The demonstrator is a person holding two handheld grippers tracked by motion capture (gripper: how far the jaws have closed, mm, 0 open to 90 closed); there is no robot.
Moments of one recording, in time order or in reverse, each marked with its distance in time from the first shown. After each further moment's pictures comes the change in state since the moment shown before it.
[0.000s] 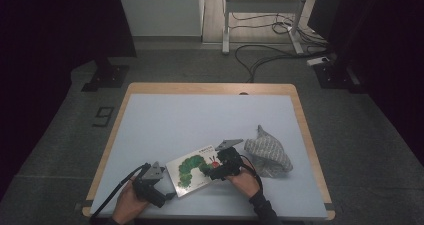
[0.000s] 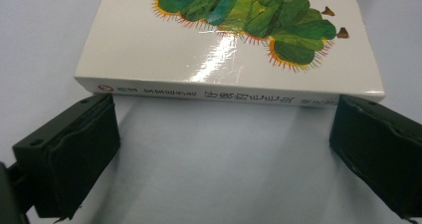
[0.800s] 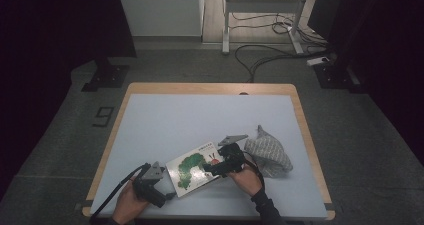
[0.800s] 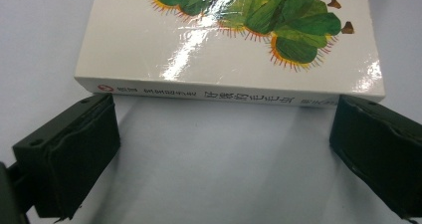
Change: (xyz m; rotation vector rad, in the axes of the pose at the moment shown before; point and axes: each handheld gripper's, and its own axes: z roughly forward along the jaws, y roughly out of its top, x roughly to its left) left arm 0.000 0.000 0.000 0.000 0.000 0.000; right arm 0.001 0.012 -0.018 -0.040 0.036 0.058
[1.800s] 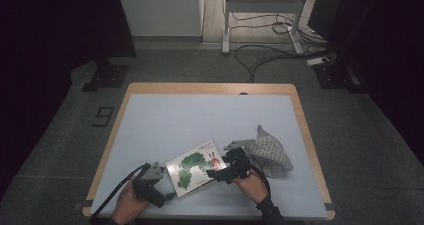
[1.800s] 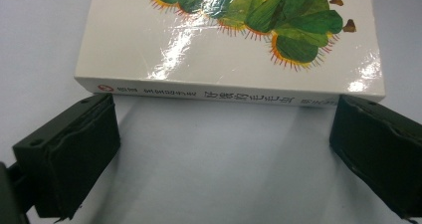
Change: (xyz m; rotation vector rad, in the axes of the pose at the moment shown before) left arm 0.000 0.000 0.000 -0.002 0.001 -0.001; right arm 0.007 -0.014 -0.019 0.024 0.029 0.070
